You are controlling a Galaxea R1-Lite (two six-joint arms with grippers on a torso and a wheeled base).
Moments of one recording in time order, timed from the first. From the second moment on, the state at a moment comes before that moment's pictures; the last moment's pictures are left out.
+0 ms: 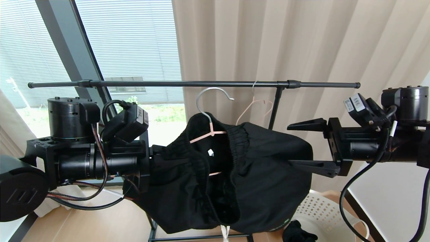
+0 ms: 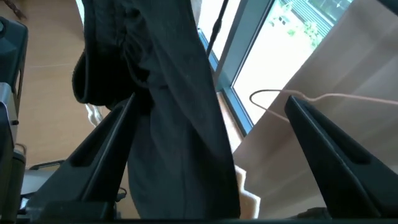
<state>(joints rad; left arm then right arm) -0.33 1.61 -0.75 -0.50 -0.82 0.49 0.17 1.63 -0.87 -0.29 0.99 -0.55</state>
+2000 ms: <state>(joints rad) -0.28 1.46 -0.69 -0.49 -0.82 0.39 -0.05 1.79 -0.64 -0.40 0.93 -0.59</state>
